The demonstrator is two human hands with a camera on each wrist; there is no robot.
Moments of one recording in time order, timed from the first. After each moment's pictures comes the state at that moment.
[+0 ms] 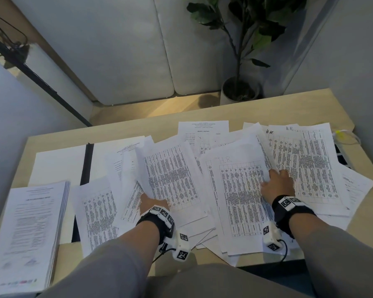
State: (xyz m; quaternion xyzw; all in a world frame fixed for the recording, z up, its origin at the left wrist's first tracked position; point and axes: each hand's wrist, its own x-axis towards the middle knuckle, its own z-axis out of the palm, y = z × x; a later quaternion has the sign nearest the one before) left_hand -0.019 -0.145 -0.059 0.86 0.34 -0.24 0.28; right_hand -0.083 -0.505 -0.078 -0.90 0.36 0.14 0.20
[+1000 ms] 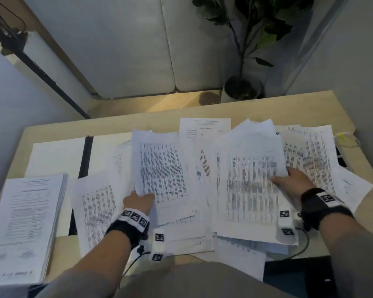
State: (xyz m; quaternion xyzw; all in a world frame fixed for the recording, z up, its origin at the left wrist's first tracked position) left_hand -0.017 -0.103 -0.037 0.82 0.36 -0.25 0.37; right_hand -0.089 -0.539 -0.023 -0.72 0.40 0.13 0.56
